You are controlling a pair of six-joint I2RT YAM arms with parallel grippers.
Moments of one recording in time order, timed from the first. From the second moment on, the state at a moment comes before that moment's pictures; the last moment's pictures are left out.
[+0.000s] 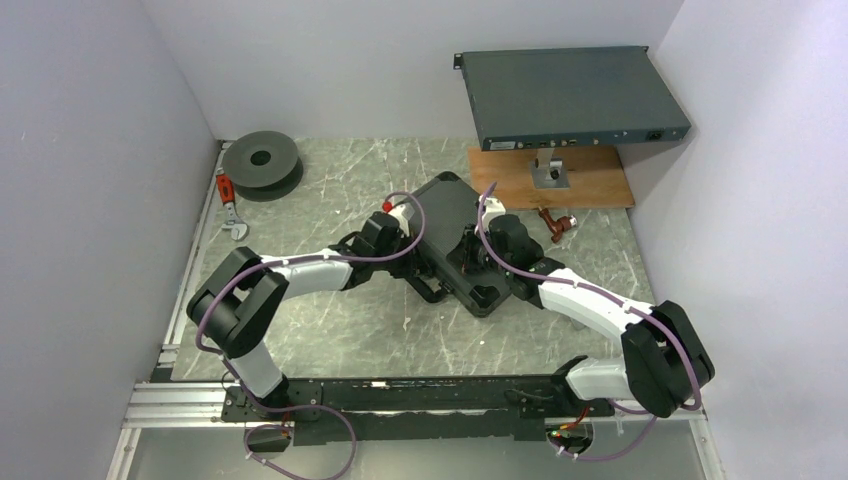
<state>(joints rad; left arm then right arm) -0.70 1.68 0.88 0.16 0.25 -0.74 0.57 1.29 0.66 0.11 -0.14 0.48</state>
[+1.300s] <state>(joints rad) -0.73 1.58 0.75 0.22 0.08 -0.73 0.58 1.20 0.76 -0.19 -0.21 0.47</state>
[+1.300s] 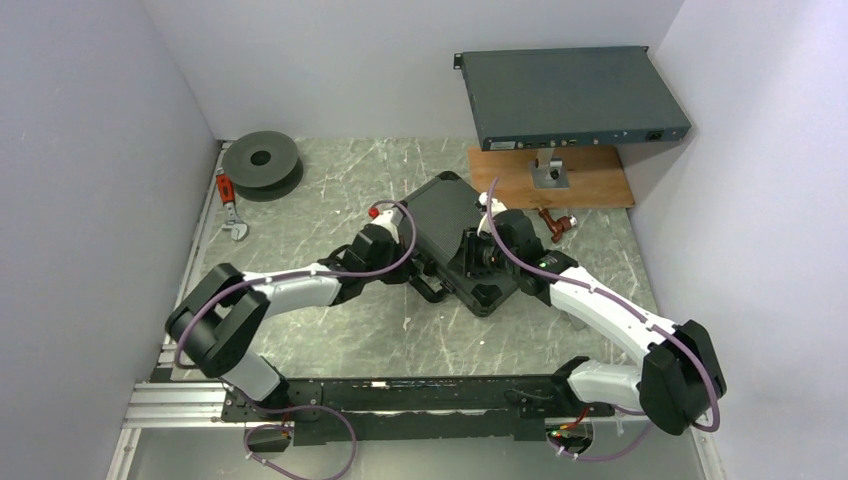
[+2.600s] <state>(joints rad) -0.73 0.65 0.50 -0.03 -0.17 -0.48 0.67 0.99 0.92 -0.31 -0.14 0.40</state>
